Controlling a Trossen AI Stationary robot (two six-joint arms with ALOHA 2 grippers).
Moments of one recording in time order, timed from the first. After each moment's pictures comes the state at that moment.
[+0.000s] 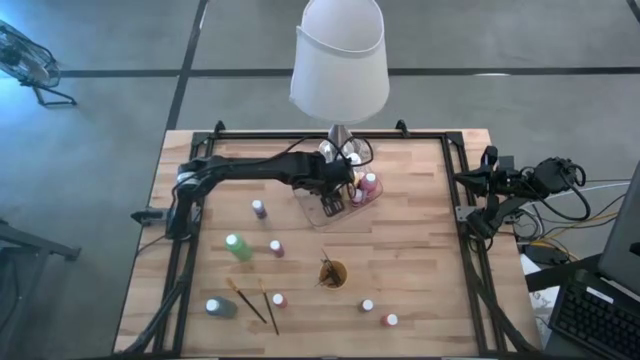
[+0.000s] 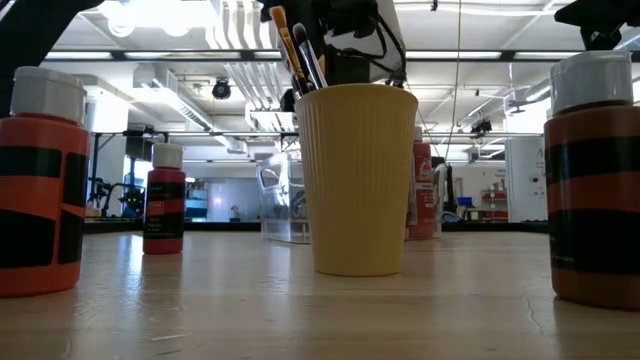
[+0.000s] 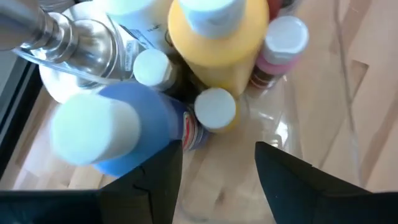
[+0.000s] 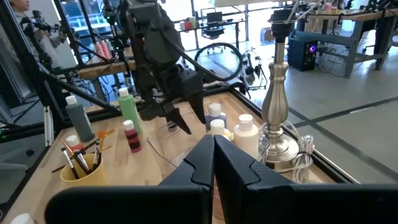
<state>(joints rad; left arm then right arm) 0.14 1.98 1.81 -0.95 -0.26 -0.21 0.55 0.06 0.74 -0.86 0.76 0.28</state>
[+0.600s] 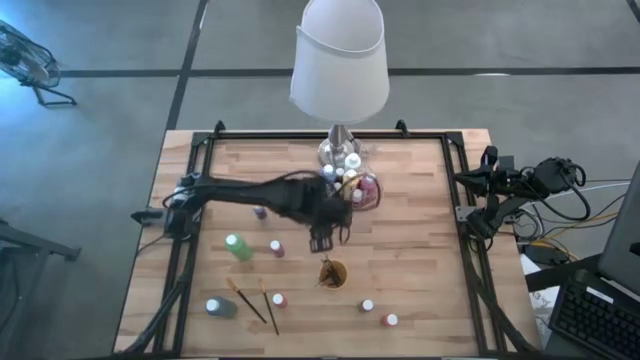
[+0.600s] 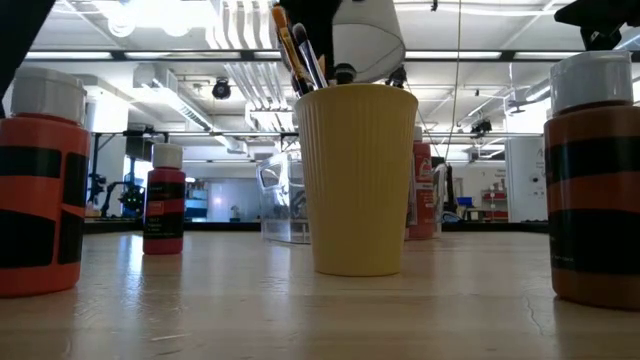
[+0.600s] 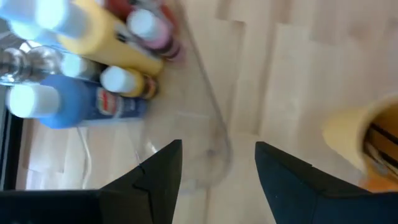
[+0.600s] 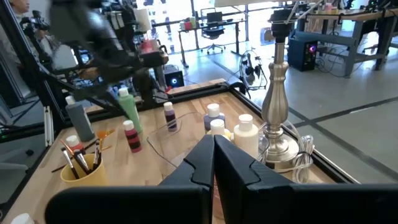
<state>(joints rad) -0.11 1.97 2.05 -1.28 -0.27 -0.20 0.55 0.06 0.74 -0.86 0.76 0.28</state>
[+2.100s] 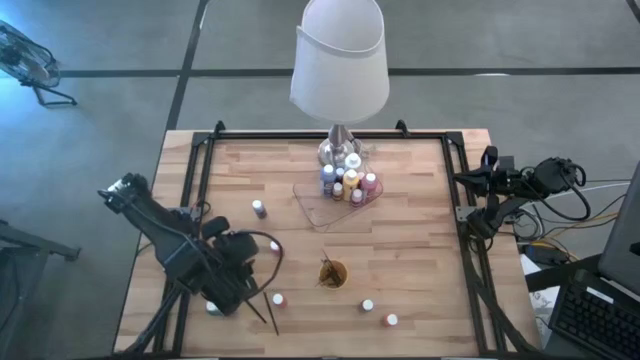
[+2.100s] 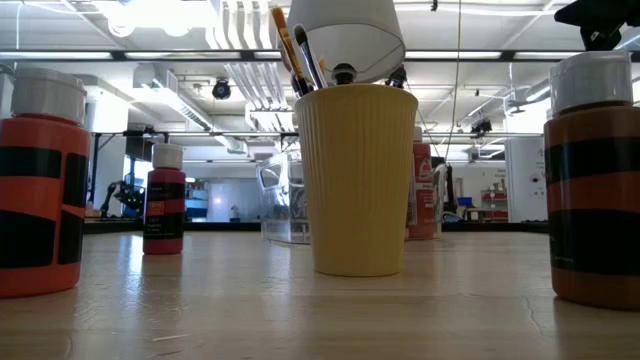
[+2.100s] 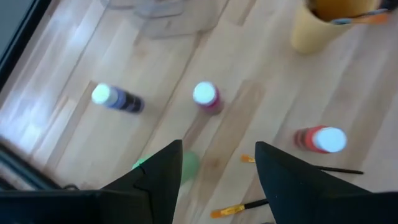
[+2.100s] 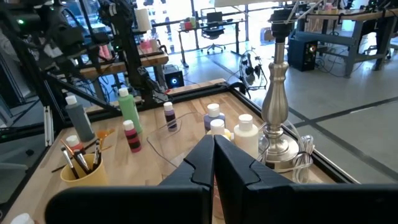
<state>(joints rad) -0.70 1.54 1.65 -1.57 -0.49 -1.17 0.55 0.06 0.74 -0.86 0.76 0.28</state>
